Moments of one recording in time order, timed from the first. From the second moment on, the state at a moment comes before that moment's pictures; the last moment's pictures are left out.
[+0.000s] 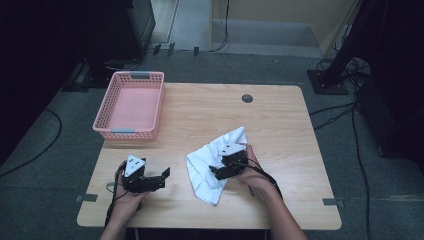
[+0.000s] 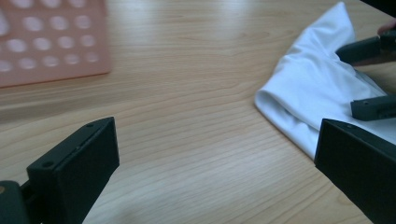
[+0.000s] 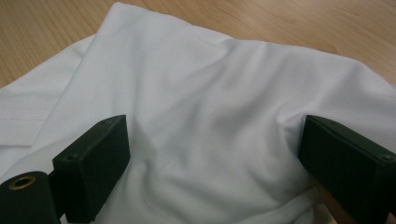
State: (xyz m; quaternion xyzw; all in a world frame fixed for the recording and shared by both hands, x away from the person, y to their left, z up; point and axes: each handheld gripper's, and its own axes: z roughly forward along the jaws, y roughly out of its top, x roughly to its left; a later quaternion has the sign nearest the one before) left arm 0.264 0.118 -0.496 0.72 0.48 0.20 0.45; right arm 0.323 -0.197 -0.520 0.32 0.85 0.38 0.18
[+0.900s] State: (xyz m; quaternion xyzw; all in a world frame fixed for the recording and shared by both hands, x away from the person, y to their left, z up) left arm 0.256 0.023 -0.495 0.79 0.40 0.18 0.43; right arm 0.291 -0.252 -0.516 0.45 0.78 0.37 0.20
